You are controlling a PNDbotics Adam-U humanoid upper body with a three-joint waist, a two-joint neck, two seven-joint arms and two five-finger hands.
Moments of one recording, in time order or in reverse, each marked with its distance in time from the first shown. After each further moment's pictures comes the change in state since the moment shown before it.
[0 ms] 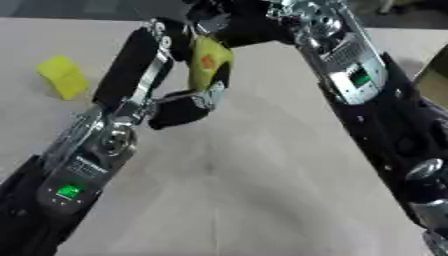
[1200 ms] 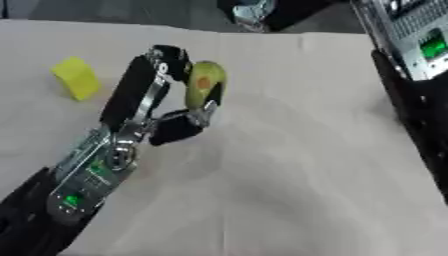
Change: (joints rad) left arm 0.058 0.072 -0.012 0.001 0.003 -0.061 0.088; right arm -0.060 -0.098 -0.026 -0.159 -0.010 -0.022 0.095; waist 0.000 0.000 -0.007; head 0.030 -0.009
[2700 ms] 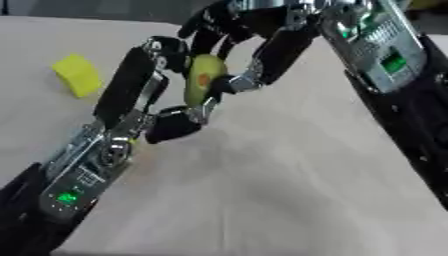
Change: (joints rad) left arm -0.003 0.018 0.002 -0.042 -0.045 -0.003 -0.023; right arm 0.001 0.000 0.101 0.123 -0.024 -0.099 0.195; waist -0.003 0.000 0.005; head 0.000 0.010
